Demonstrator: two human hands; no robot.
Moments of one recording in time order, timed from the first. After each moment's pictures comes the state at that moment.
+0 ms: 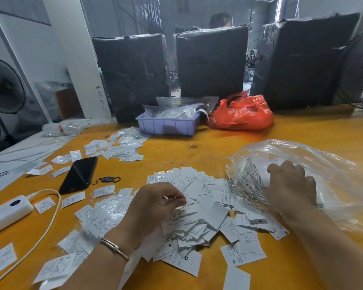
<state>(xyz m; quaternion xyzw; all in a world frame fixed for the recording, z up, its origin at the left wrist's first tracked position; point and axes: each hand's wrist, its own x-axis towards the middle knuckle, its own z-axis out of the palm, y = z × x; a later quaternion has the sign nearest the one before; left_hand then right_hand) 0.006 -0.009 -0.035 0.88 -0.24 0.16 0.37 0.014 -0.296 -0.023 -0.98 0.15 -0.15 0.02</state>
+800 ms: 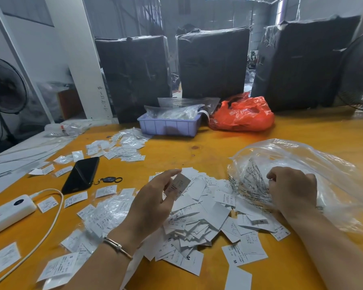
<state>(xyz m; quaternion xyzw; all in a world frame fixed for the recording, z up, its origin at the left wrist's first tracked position) 0.007 -0.010 -0.036 0.90 -0.20 0.18 0.35 0.029 -0.309 -0.040 -0.95 0.14 -0.25 0.10</state>
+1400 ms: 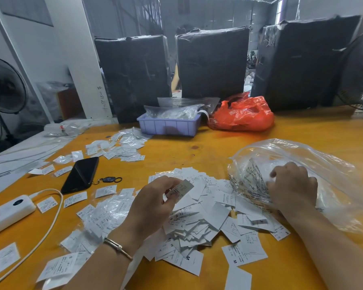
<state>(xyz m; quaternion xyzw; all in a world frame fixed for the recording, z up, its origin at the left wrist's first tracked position) 0.006 -0.011 -0.037 0.91 -0.20 0.18 0.33 0.028 -0.308 -0.037 -0.96 0.19 -0.20 0.05</state>
